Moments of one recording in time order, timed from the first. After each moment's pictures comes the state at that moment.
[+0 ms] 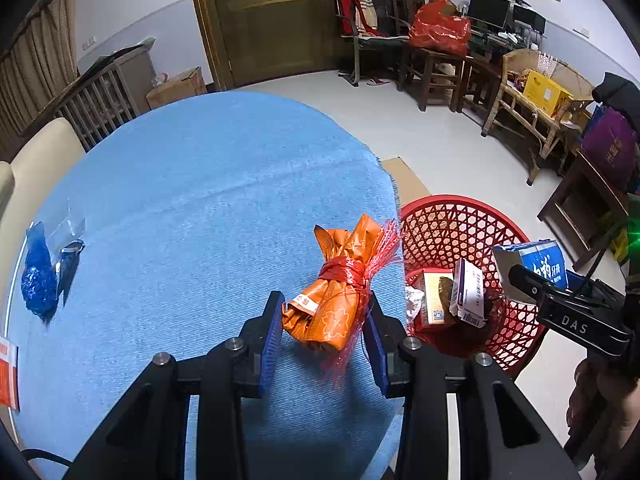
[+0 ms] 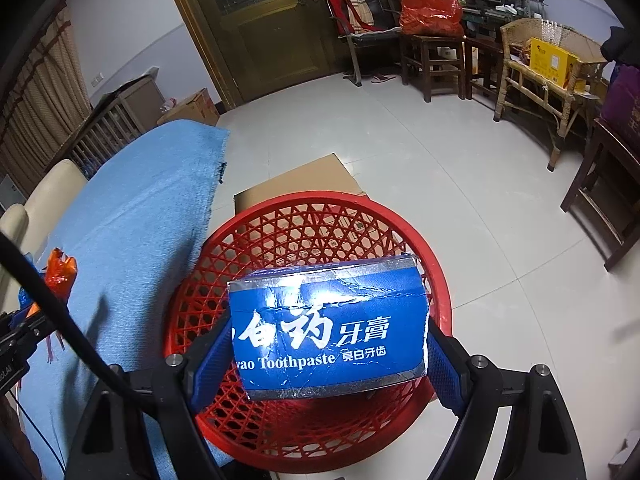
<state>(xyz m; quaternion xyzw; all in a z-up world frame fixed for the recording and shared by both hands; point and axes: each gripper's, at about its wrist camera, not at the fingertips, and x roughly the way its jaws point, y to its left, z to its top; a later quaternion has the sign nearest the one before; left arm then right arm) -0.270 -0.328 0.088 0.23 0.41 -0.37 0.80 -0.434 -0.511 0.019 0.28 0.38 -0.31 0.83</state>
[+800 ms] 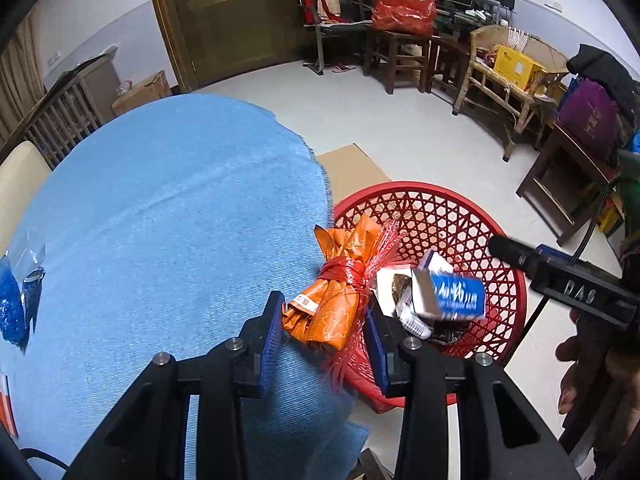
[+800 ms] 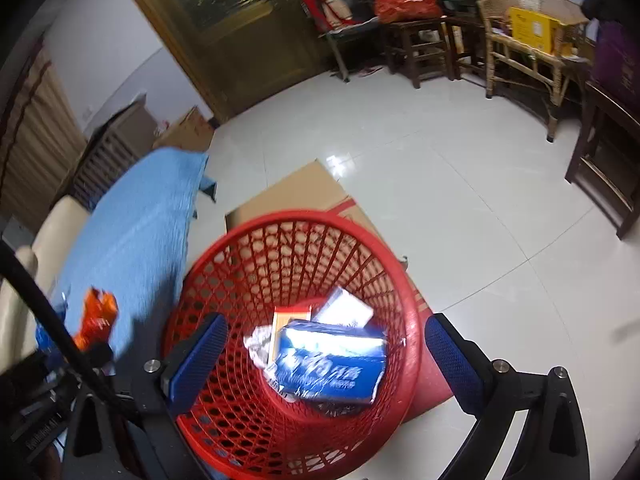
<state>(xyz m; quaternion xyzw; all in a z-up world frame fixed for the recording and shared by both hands) -0.298 -0.374 0.075 0.26 0.41 -0.41 0.77 -0.457 -0.551 0.014 0.35 0.34 -0.31 0.81</state>
